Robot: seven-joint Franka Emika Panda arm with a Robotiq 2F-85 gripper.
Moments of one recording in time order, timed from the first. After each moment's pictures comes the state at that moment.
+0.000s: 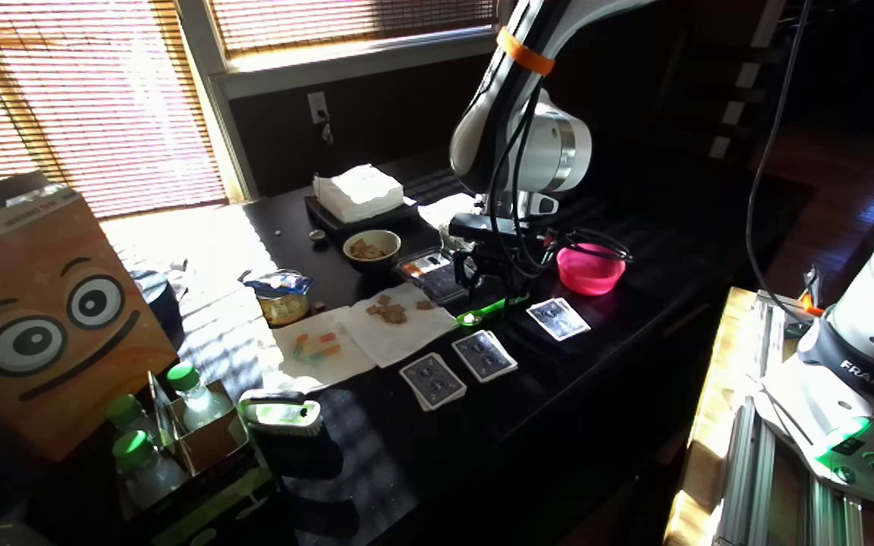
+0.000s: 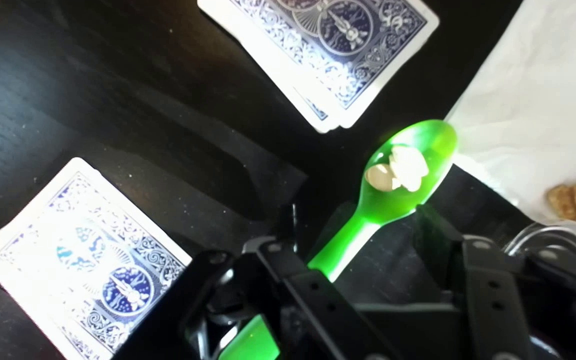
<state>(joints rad) 0.01 0.36 0.00 -2.45 0.62 2.70 0.69</state>
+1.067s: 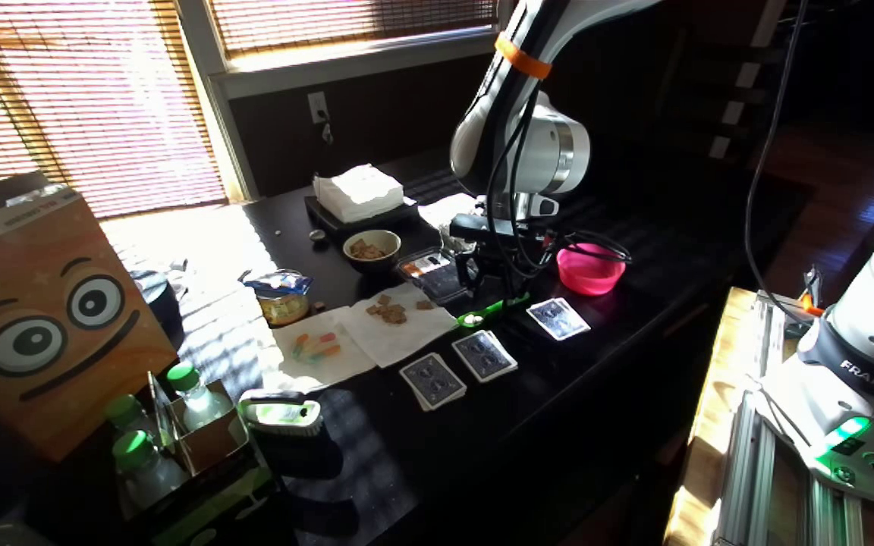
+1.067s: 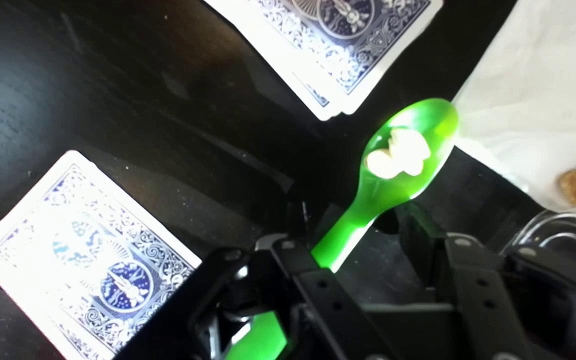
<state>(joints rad) 0.00 0.38 0.00 -2.44 0.62 2.70 0.69</state>
